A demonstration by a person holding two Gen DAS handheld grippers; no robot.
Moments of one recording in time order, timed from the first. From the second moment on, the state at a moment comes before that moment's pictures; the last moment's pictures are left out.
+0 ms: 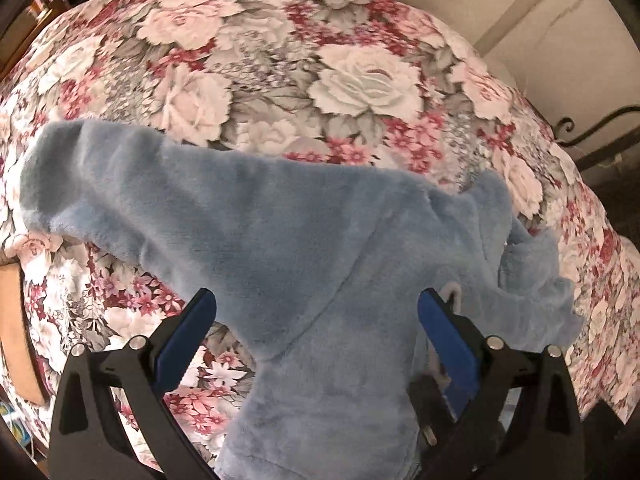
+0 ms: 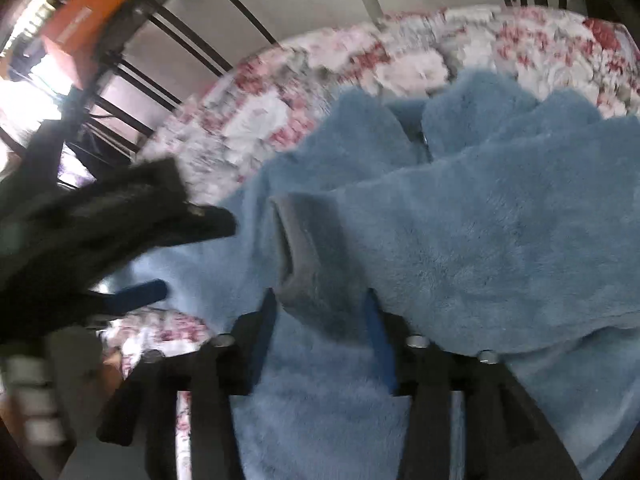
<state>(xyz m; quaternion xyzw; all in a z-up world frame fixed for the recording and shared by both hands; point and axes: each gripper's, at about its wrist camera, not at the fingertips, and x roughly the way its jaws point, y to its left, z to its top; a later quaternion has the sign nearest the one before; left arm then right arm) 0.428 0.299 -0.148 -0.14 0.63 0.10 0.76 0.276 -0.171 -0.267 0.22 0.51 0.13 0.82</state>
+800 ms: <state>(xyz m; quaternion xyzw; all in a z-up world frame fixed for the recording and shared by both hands) 0.479 0.273 -0.146 -0.06 0.63 0.06 0.77 0.273 -0.333 -0.263 0.35 0.42 -0.09 0.83</state>
